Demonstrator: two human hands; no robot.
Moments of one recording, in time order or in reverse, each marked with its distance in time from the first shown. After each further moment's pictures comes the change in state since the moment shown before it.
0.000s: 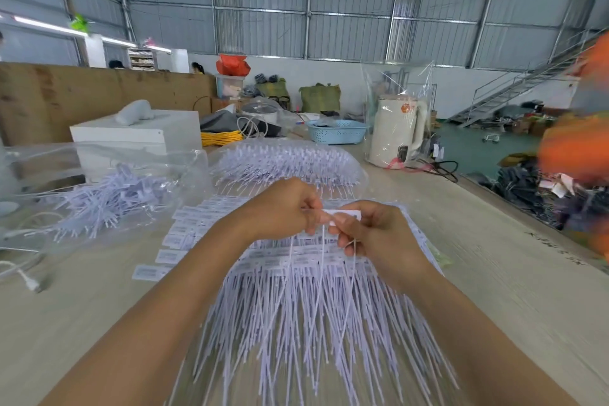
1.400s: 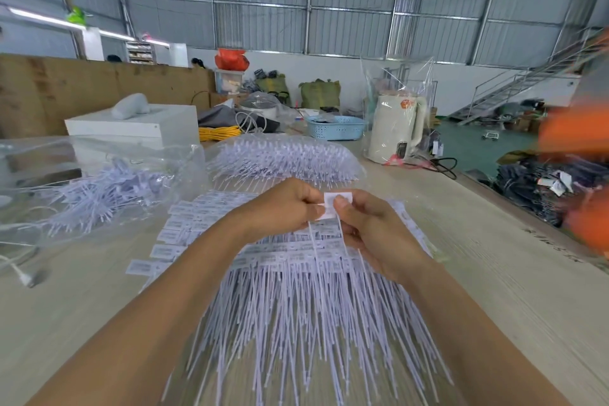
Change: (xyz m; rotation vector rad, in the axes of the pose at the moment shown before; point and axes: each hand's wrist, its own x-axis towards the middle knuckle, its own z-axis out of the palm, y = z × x) left_hand -0.002 0.008 0.010 -0.316 -0.053 -0.062; right_hand 0.009 0.004 -0.006 0.057 -0.056 0.096
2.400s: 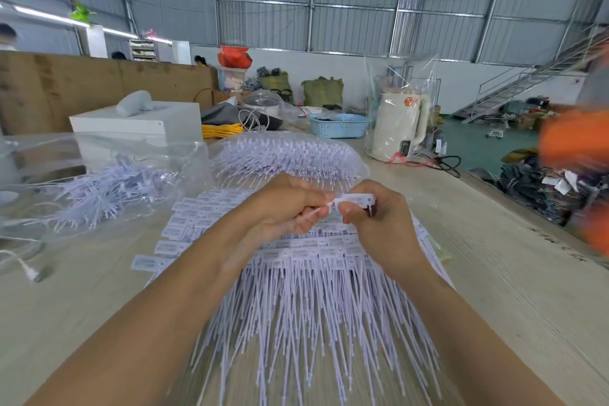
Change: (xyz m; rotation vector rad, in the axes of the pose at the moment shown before) left_hand 0.007 -0.002 0.006 -0.600 0.080 -0.226; right_hand -0.004 -0.002 0.008 -0.336 0.240 -0.291
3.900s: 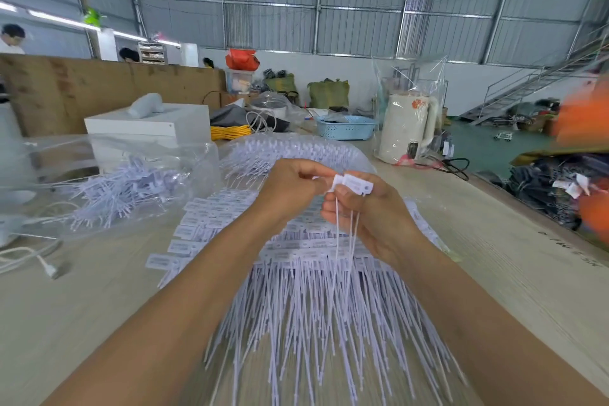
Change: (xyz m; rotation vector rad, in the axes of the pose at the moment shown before) left_hand -0.005 0.008 -0.001 0.230 0.342 0.346; right_hand 0.014 -0.020 0.017 0.581 -0.109 0.375
